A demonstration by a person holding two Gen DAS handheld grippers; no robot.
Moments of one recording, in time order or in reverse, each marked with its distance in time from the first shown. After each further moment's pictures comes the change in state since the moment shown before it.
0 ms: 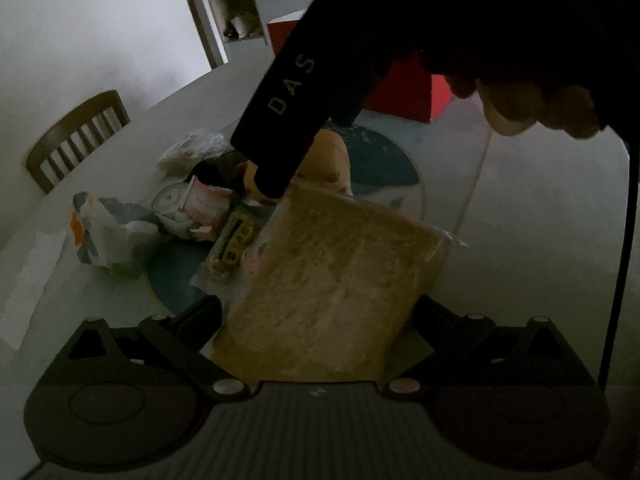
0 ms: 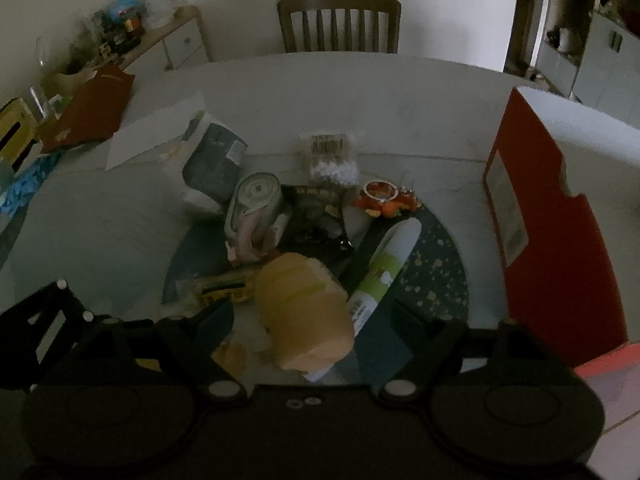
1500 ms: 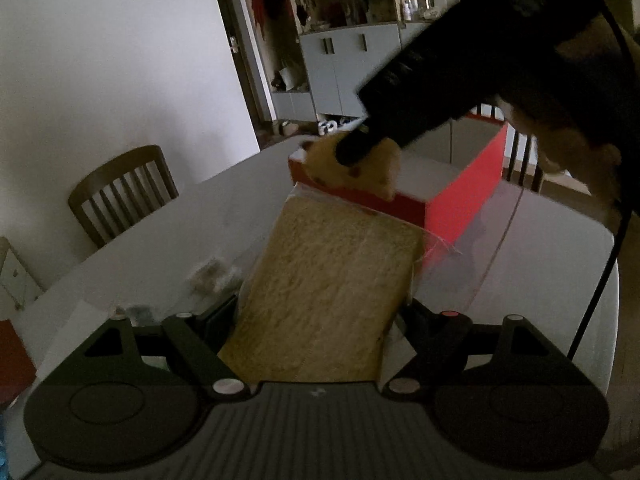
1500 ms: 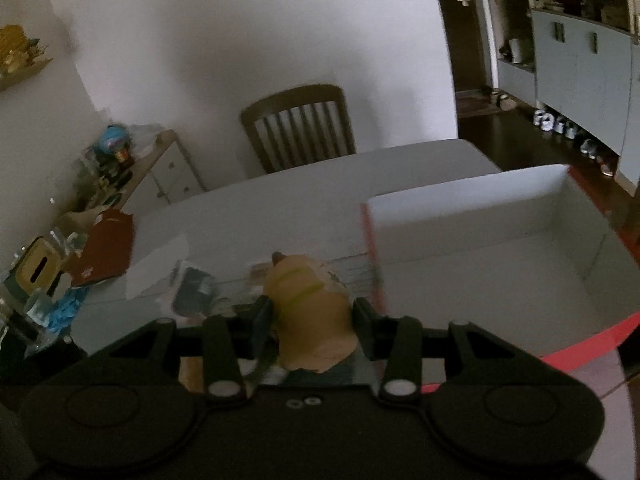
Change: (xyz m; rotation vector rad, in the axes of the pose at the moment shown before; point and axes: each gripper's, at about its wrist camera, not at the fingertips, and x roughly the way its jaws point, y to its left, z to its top) left arm -0.058 -0.042 0.115 -0.097 -0.156 0.127; right arm -0.125 -0.121 0.015 0.201 -0.257 0.071
